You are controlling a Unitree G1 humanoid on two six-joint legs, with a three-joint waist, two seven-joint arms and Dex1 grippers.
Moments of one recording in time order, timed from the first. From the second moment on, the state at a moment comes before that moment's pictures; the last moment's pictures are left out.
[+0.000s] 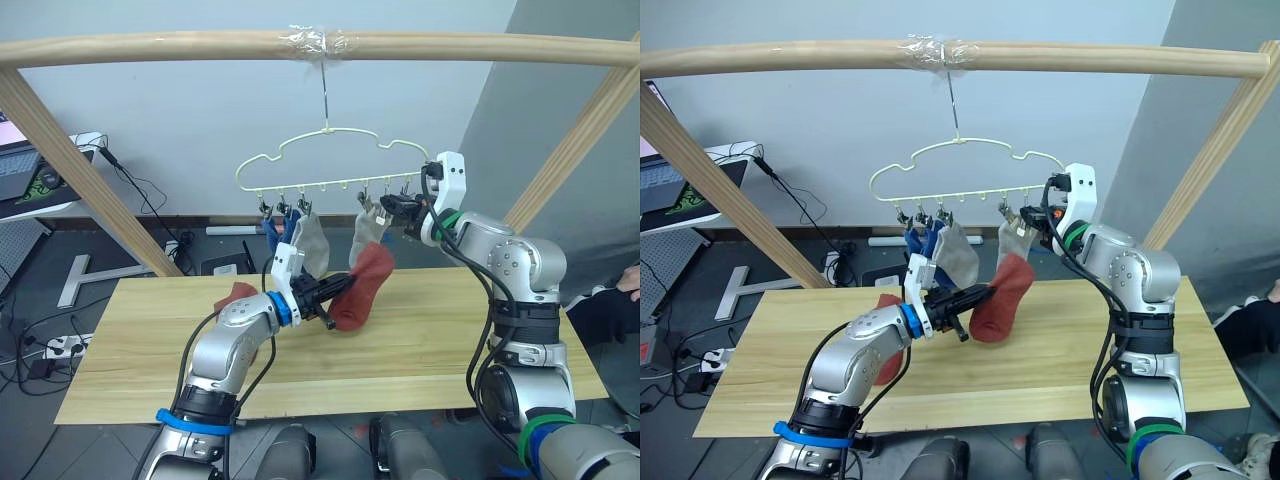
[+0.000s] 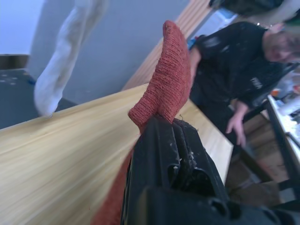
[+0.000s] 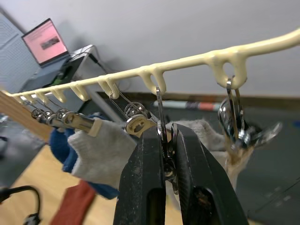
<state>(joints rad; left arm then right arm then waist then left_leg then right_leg) -0.33 0.24 -0.09 -0.04 -0.40 0.51 -0.77 -0.79 -0.15 -0.28 0.00 0.56 1.14 0.25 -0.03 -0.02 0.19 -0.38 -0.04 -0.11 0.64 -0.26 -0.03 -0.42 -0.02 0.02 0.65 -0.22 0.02</state>
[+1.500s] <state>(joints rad) -0.35 0.24 -0.05 -0.09 -0.53 0.57 -0.73 -0.86 -0.10 -0.53 -0.02 0.81 1.45 0.10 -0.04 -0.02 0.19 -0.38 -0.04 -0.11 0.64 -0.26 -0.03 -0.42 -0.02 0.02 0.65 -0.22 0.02</state>
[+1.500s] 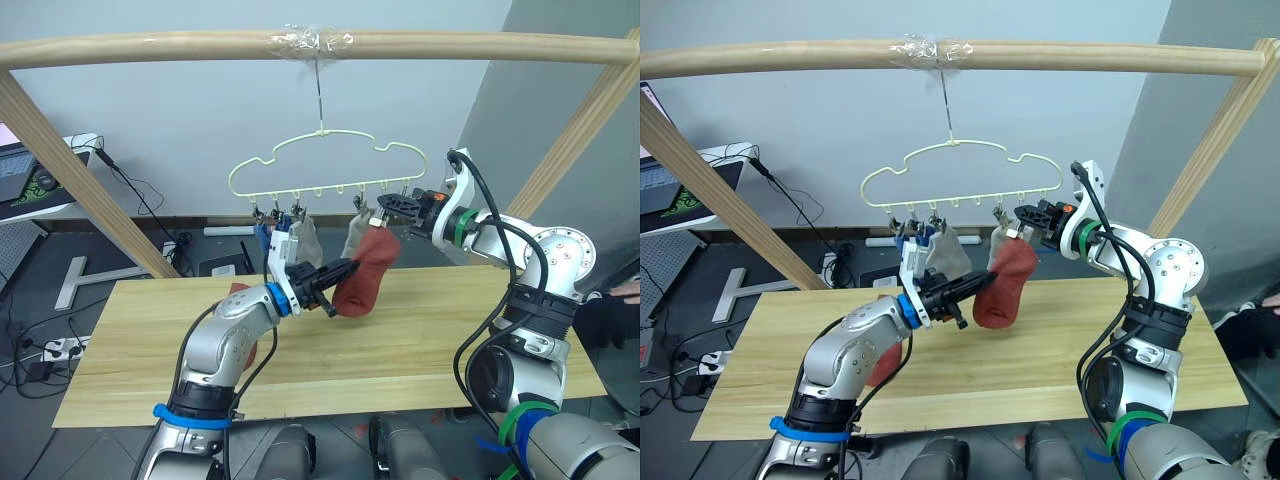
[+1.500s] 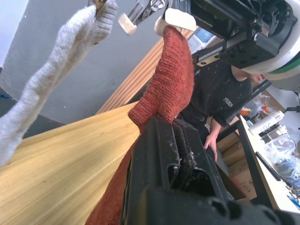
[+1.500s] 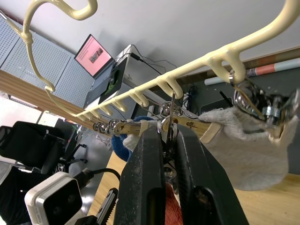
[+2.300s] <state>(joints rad) -0.38 0.23 -0.03 -0.08 -0.54 0.57 -0.73 -0.83 -0.12 -0.51 -0.04 0.88 1.43 0.14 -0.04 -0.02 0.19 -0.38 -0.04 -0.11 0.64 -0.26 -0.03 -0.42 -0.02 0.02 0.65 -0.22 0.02</state>
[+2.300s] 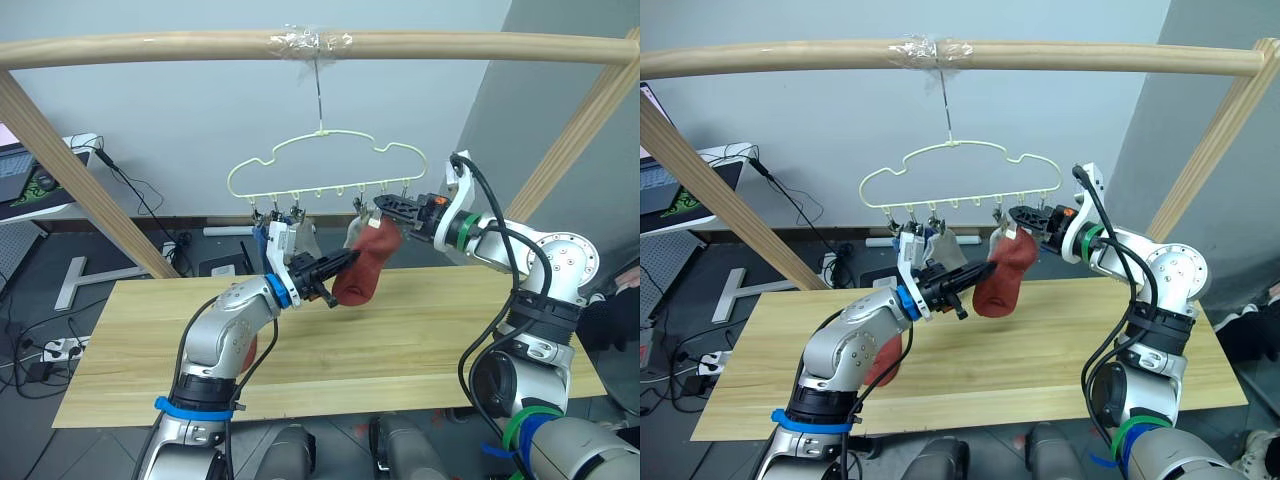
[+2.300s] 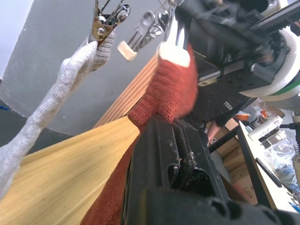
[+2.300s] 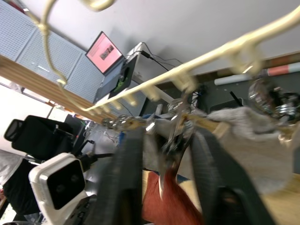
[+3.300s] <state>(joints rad) -0.38 0.24 -0.06 -0.03 -0.50 0.55 -0.73 -0.66 -0.24 -0.37 -0.19 0.90 1.23 0.18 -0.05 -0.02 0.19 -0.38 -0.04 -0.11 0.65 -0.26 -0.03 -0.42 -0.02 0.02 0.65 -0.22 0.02</state>
